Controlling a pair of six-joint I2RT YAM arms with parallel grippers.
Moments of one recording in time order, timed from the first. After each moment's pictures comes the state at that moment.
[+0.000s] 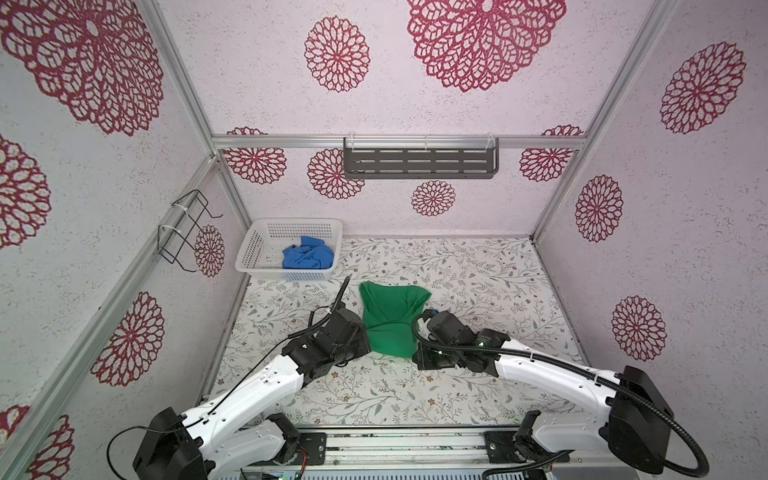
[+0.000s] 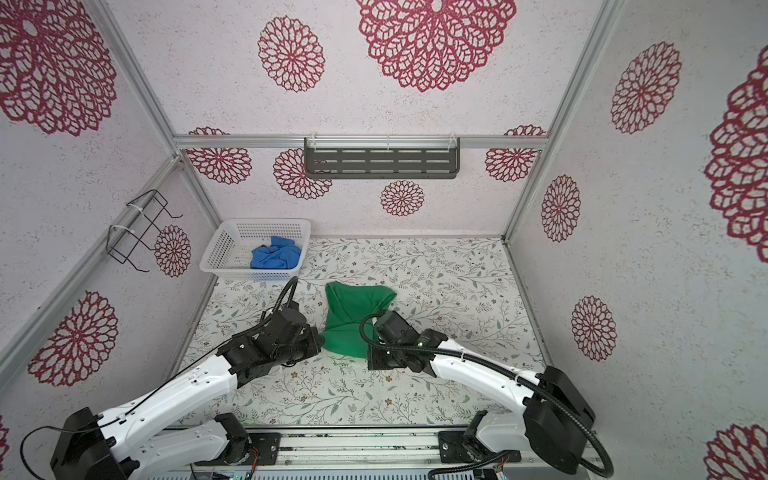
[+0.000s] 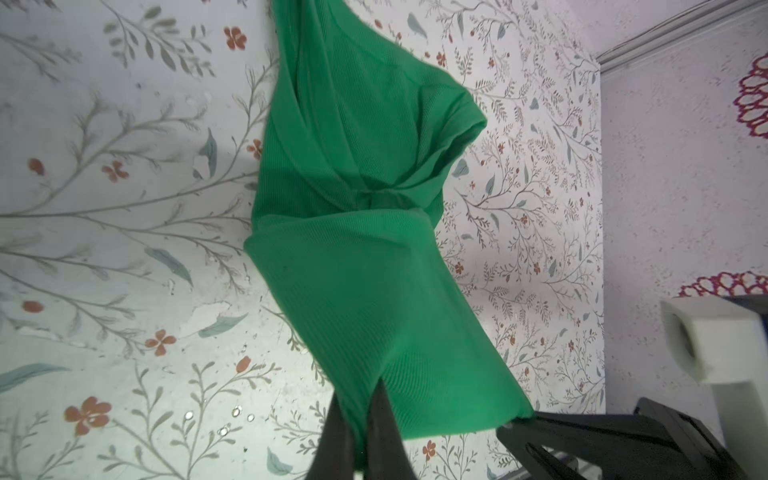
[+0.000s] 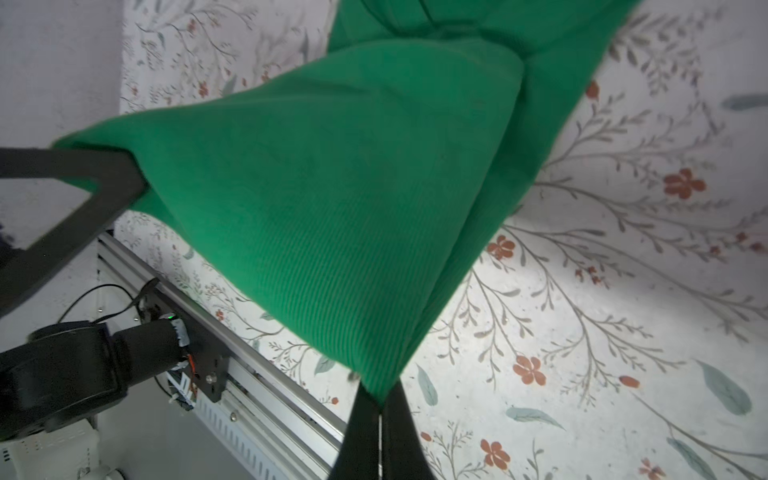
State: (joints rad) left arm -0.72 1.09 0.80 -0.52 -0.10 -0.95; right arm 0.91 1.29 0.92 -0.53 -0.15 0.74
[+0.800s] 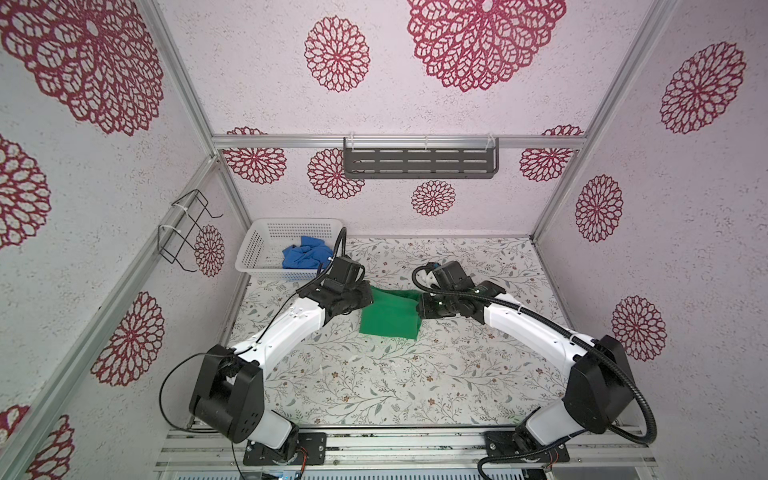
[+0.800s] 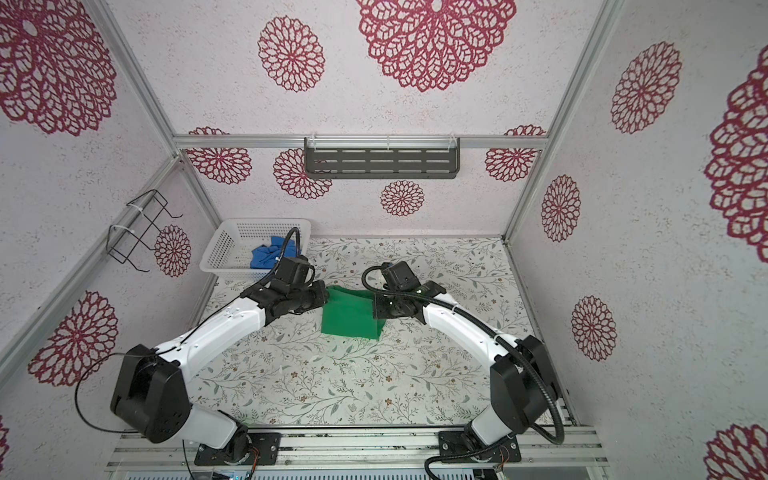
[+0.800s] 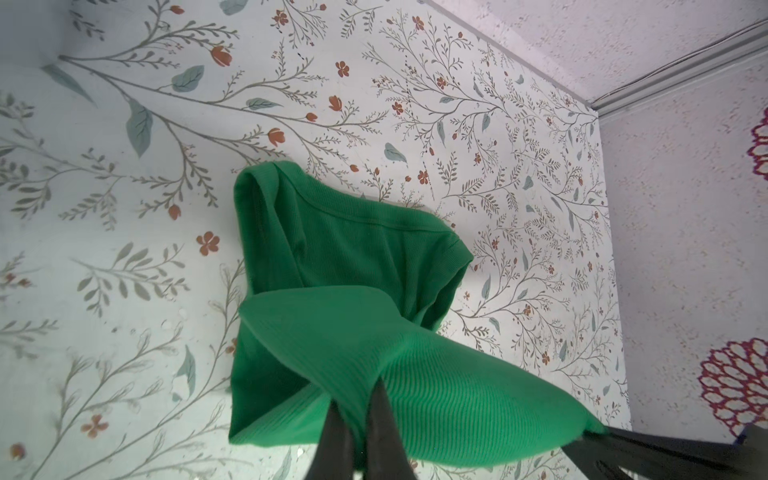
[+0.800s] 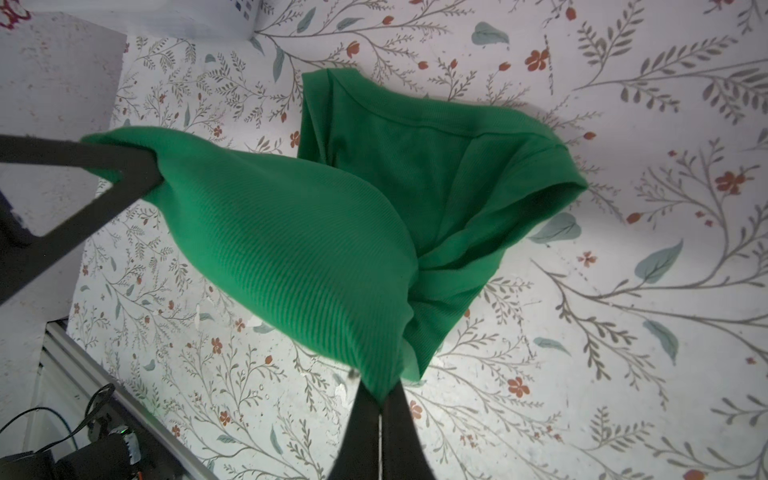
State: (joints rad) left arm -0.44 1.60 1.19 -0.41 0.09 -0.65; right arm 0.61 1.59 1.26 -0.59 -0.17 0.45
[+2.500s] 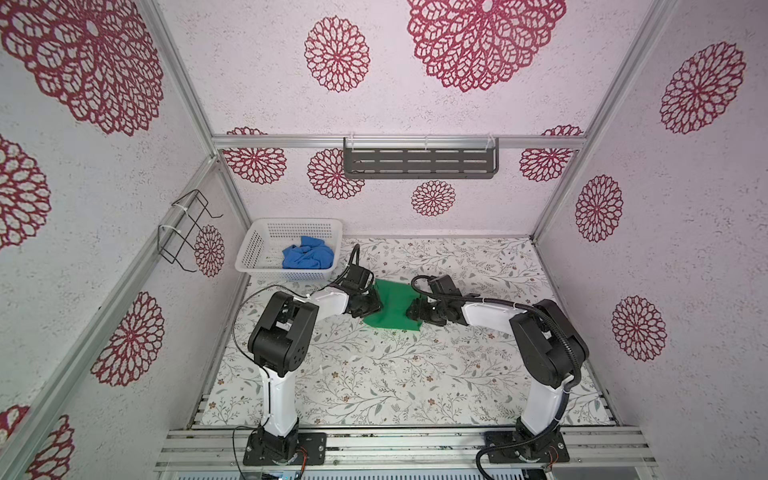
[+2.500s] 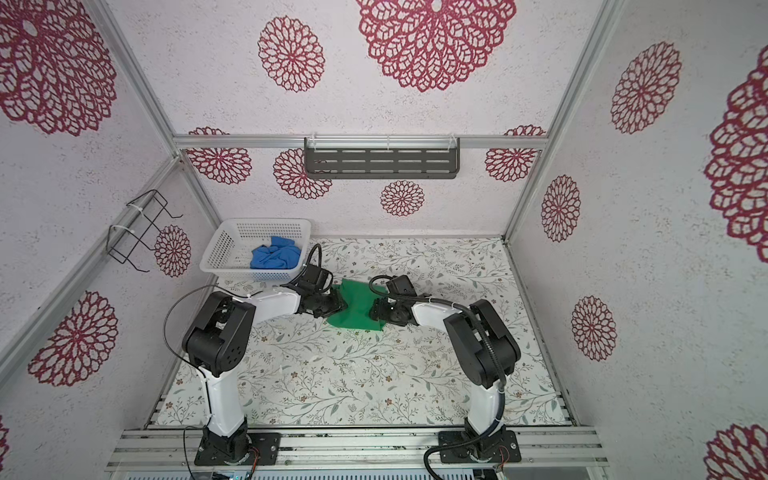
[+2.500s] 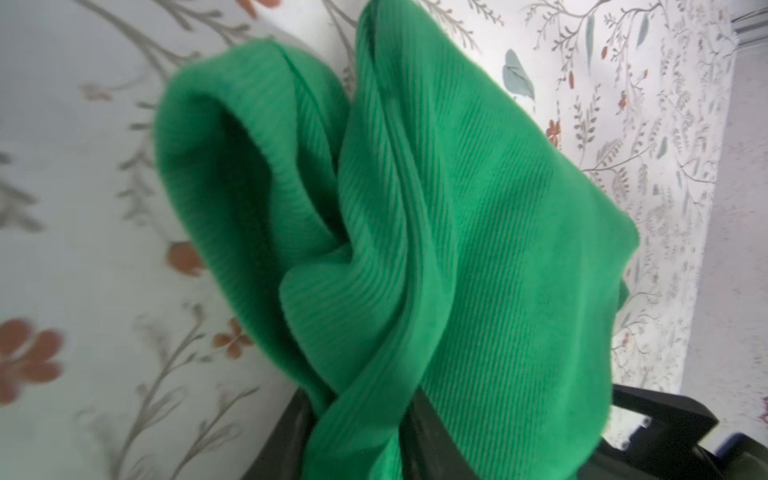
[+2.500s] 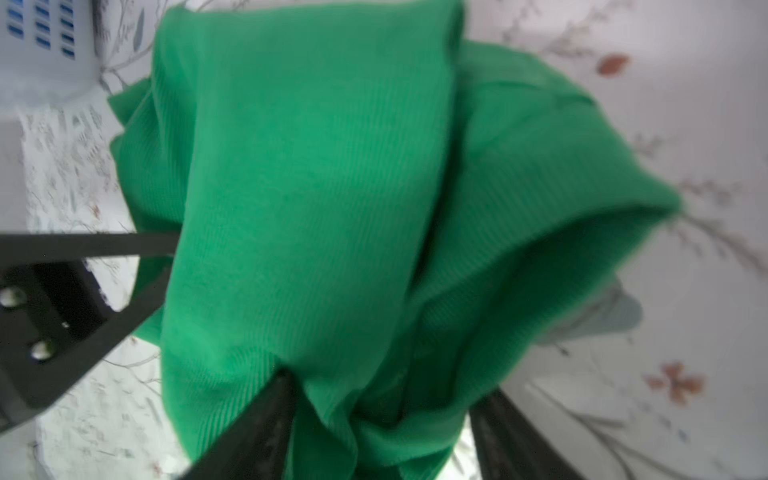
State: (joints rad) left arm -0.43 2.03 1.24 -0.20 0.29 -0.68; right arm 0.54 1.88 1.08 -0.14 -0.23 0.65
